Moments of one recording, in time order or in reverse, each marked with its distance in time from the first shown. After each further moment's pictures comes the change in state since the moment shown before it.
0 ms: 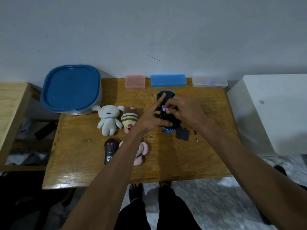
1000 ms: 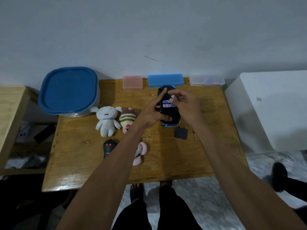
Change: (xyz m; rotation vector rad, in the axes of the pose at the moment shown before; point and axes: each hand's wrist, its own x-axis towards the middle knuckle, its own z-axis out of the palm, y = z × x) left_hand 0.021 0.005 0.002 0.081 0.041 0.060; right_hand -0.003 -0.010 0.003 0.776 0.303 0.561
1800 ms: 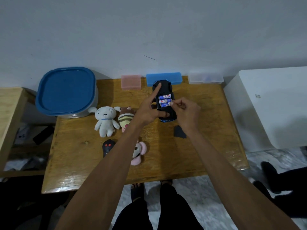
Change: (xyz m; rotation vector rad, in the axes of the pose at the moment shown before) left_hand 0.001 0.003 -0.003 0.024 0.068 0.049; right_hand -0.020 0.035 0.013 -0.165 0.206 -0.051
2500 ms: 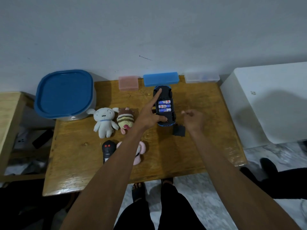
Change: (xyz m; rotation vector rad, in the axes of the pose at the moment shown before) left_hand -0.013 -0.004 0.012 0.009 -0.037 -0.028; right_hand -0.004 0.050 -0.011 -0.066 0.014 0.523
